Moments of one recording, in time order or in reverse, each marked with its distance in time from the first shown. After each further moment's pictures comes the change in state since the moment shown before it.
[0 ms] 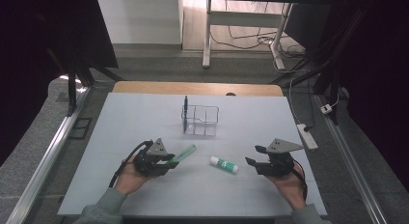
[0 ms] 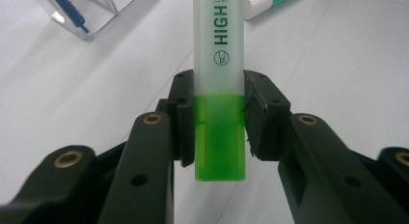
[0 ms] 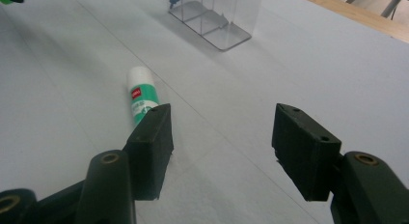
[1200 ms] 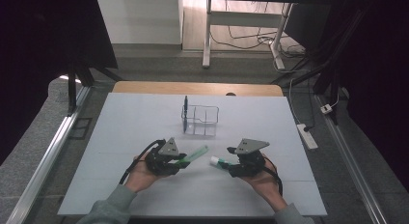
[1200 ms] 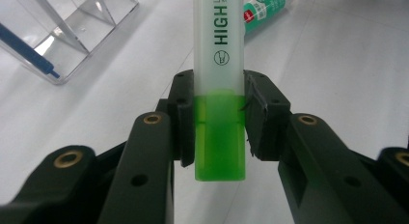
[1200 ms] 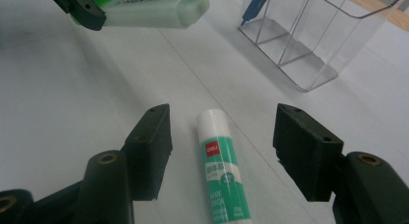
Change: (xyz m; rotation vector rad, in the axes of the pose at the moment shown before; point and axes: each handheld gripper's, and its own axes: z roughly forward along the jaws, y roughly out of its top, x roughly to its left) left arm -0.011 0.022 0.013 -0.017 -0.041 0.078; right arm 0.048 0.035 0.049 0.036 0.134 -0.112
